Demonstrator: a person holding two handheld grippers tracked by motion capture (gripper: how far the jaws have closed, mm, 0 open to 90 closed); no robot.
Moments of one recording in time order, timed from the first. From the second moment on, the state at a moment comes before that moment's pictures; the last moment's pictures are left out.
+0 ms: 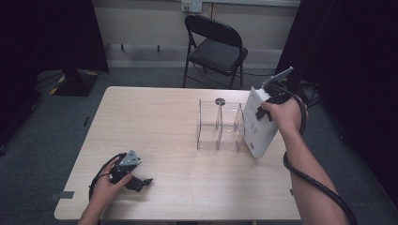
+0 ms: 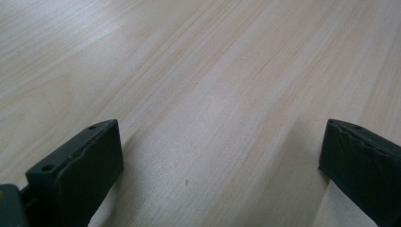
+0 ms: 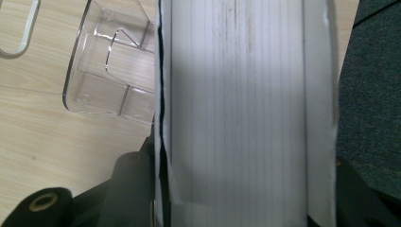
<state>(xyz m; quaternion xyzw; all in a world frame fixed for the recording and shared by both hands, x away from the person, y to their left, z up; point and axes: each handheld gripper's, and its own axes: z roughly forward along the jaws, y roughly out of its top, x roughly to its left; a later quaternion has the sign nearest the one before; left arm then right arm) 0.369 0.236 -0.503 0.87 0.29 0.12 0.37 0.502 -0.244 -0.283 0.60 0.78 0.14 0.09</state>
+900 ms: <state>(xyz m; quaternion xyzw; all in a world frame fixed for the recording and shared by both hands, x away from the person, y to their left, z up) 0.368 0.236 -0.503 0.87 0.29 0.12 0.37 0.513 -0.240 -0.285 0.60 0.78 0.14 0.09</state>
